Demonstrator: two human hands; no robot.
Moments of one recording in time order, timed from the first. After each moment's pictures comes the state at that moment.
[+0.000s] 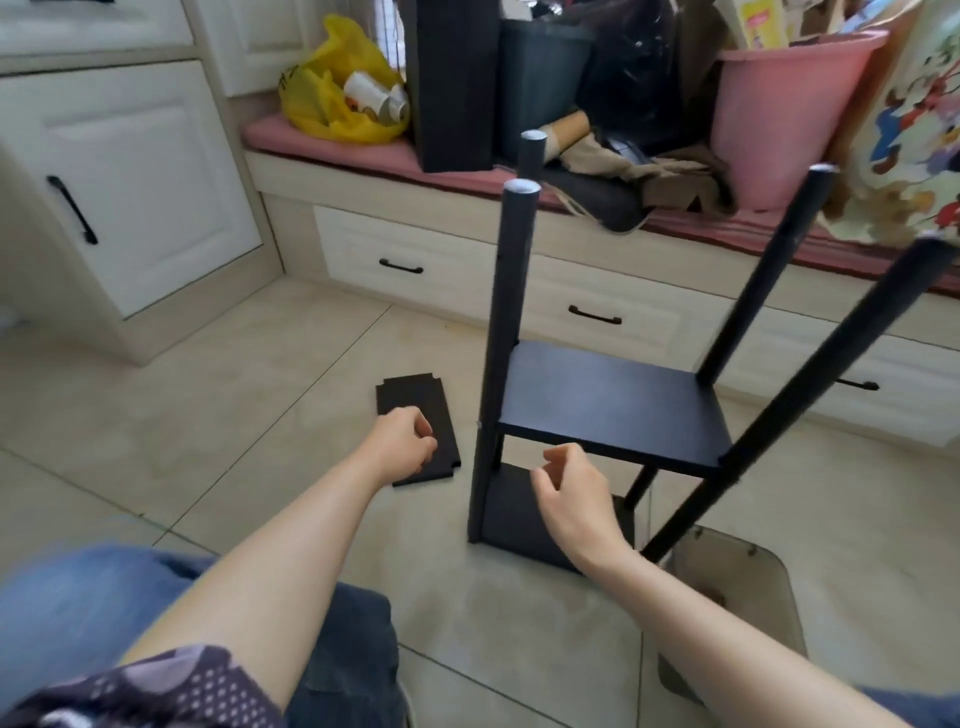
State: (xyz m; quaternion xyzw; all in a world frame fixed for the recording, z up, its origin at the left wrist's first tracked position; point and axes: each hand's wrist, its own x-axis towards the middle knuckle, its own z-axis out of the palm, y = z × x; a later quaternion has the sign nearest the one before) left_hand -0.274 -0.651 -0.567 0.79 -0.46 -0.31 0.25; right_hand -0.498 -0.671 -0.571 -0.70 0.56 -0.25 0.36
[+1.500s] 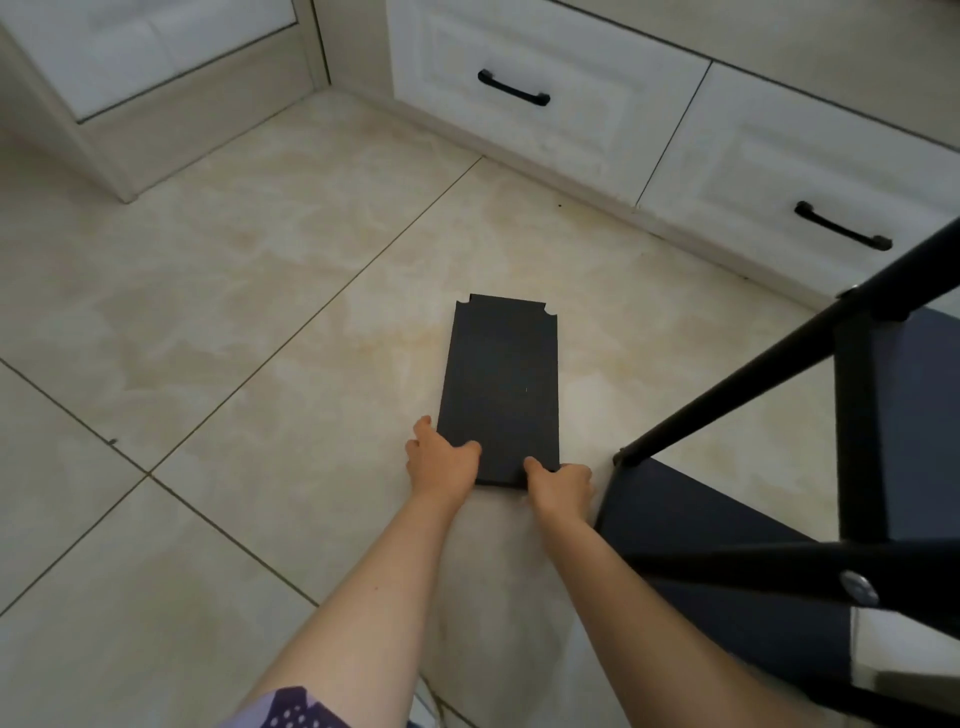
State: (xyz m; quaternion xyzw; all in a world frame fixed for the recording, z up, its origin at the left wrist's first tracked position) left_hand -0.166 -0.734 -0.831 0.83 -0.09 -0.40 0.38; right_hand -0.276 -0.787 -0.829 -0.45 0.75 -0.09 0.47
